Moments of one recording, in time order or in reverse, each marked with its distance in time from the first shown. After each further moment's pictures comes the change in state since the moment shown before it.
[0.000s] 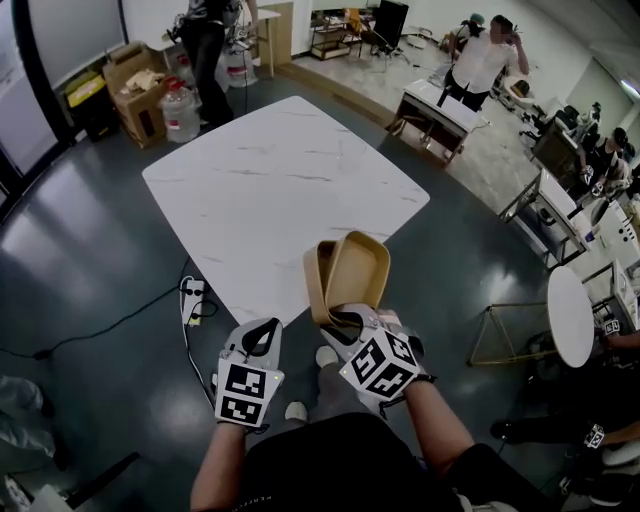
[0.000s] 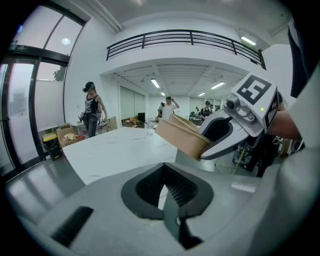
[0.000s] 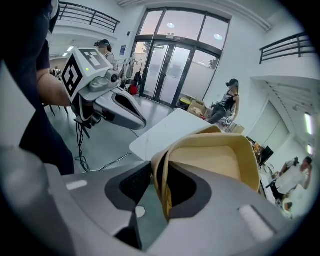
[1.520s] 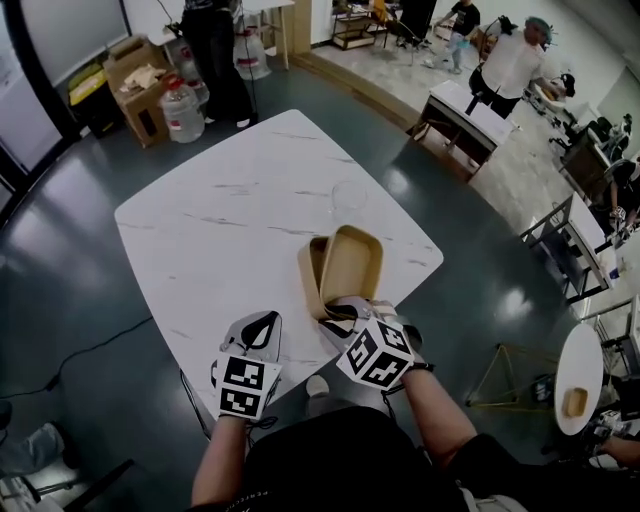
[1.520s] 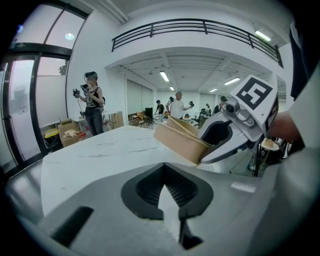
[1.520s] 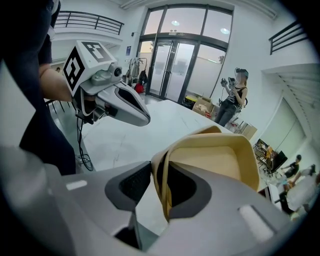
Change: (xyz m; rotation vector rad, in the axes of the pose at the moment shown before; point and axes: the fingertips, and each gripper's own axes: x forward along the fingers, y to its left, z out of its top) left arm 0.236 0.084 0.099 -0.061 0.055 0.079; right arm 0.105 -0.247 -0.048 -0.062 0.001 0.135
